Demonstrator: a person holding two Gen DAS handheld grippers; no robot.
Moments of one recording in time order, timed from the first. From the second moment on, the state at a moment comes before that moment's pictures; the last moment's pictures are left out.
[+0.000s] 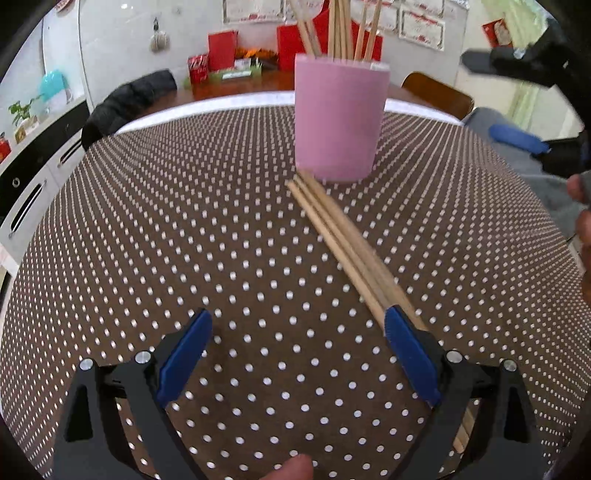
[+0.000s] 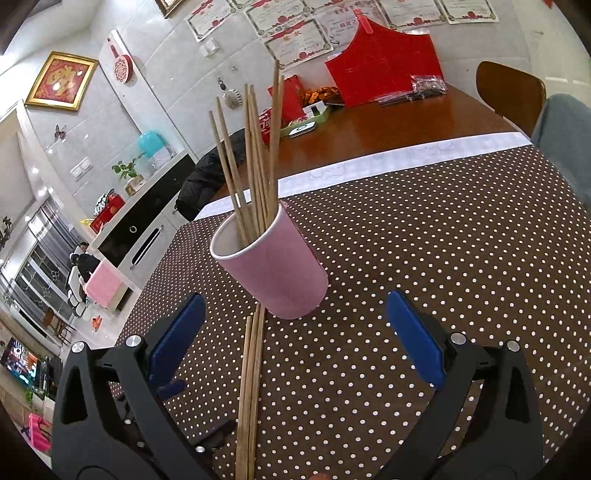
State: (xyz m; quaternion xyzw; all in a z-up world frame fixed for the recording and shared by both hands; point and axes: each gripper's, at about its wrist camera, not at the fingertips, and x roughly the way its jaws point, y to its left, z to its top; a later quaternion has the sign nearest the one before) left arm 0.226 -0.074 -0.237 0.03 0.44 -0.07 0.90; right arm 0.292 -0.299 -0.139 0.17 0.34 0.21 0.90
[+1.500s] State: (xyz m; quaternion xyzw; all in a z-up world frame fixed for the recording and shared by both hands) left arm 0.248 -0.060 -0.236 0.02 0.45 -0.03 0.89; right arm 0.301 -0.274 -0.164 0.07 0.44 0.22 0.87
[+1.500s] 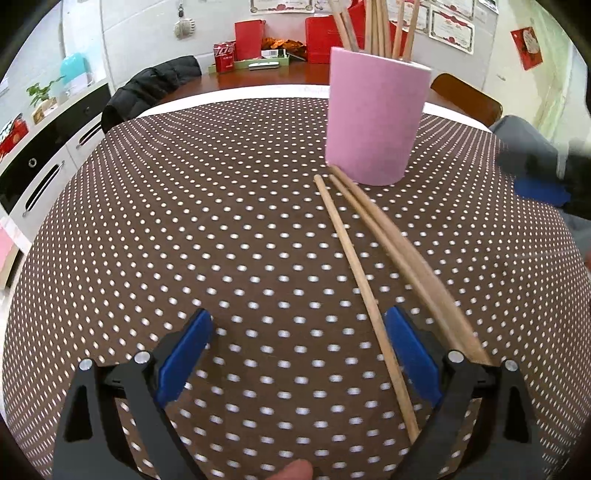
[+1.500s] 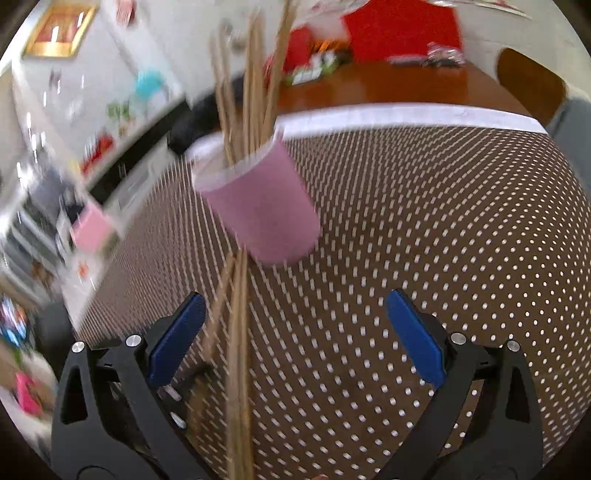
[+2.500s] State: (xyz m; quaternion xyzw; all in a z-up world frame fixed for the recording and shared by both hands) left arm 0.263 -0.039 -0.236 0.06 0.46 -0.08 0.88; right arm 0.284 -0.196 -0.201 -0.13 0.46 0.22 0.85
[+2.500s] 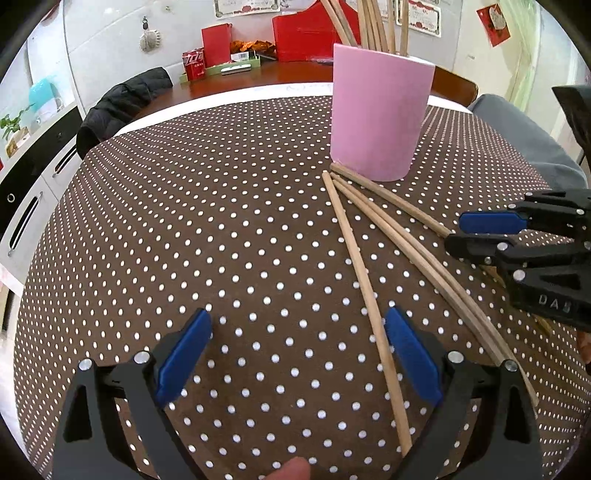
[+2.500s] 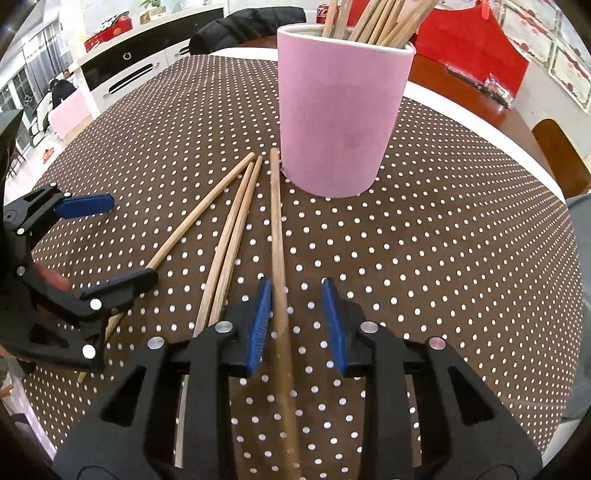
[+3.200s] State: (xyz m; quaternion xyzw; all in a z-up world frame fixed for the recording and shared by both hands) left arm 0.262 -0.035 -0.222 0.04 0.45 -0.12 0.89; right arm 0.280 -0.196 -0.192 -0.06 0.42 0.26 0.86
